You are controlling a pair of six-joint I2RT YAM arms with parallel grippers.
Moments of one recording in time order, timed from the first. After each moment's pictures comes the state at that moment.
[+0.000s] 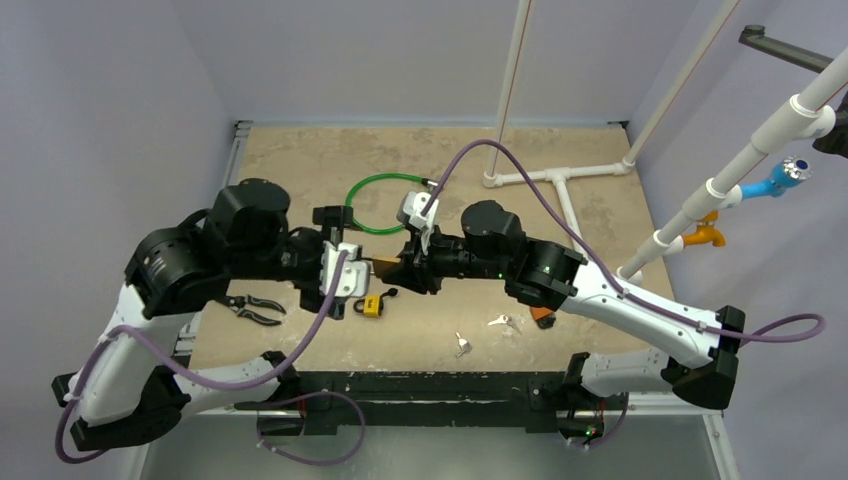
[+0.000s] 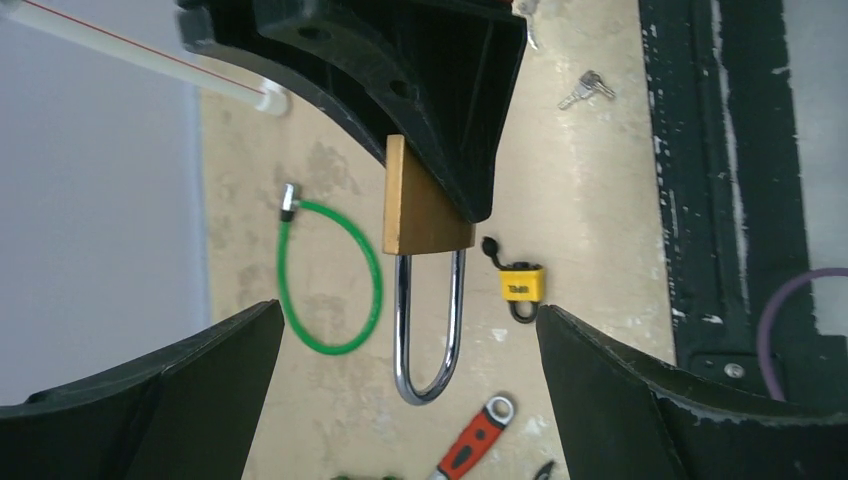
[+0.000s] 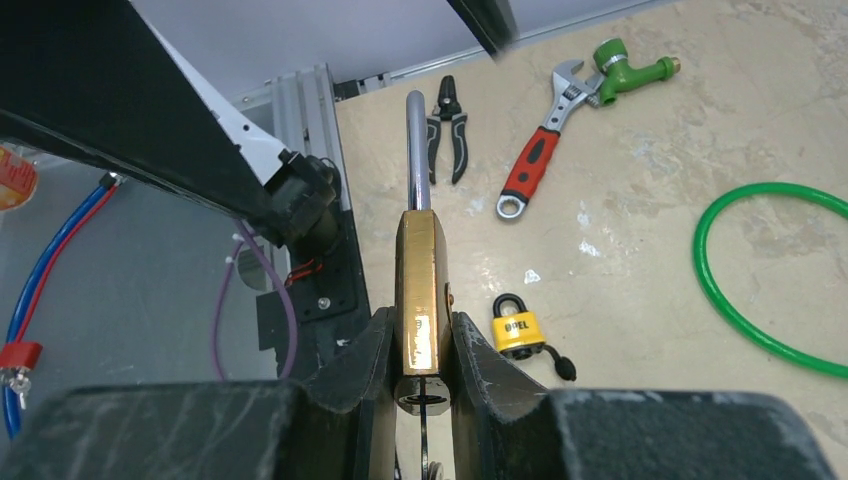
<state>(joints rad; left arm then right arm) -0.88 1.02 1.73 -1.30 0.29 0.85 1.09 1.22 1.25 -0.29 -0.25 0.10</state>
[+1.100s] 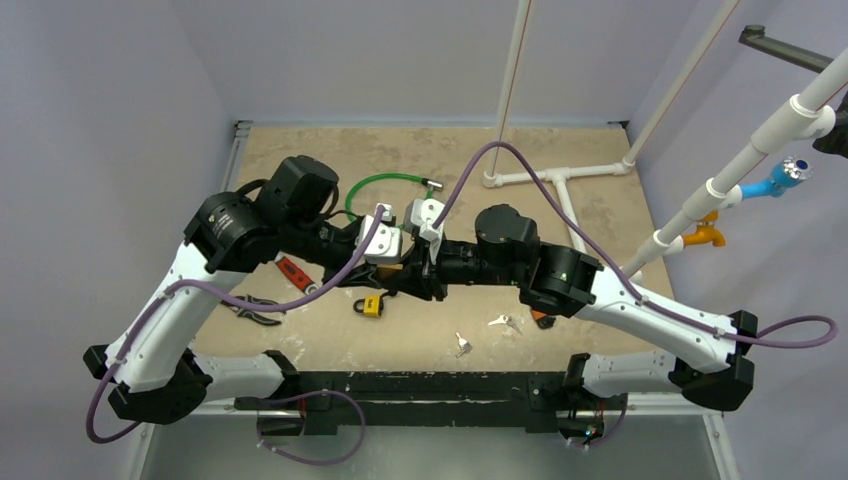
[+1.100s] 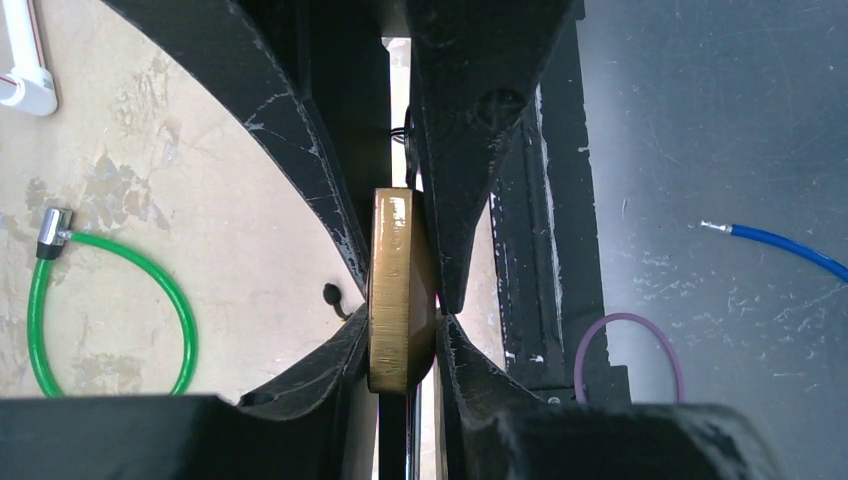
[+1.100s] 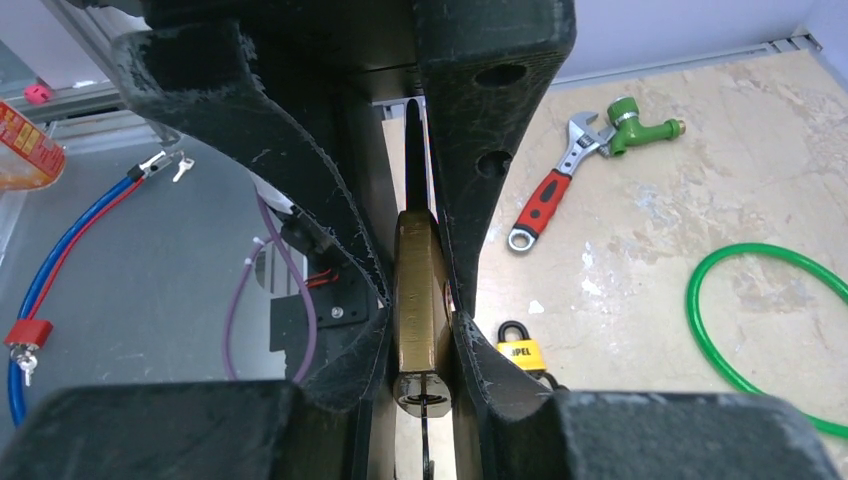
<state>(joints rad) -0.78 1.22 1.74 -1.38 0.61 0.66 1.15 1.17 1.29 -0.32 -0.26 0.03</state>
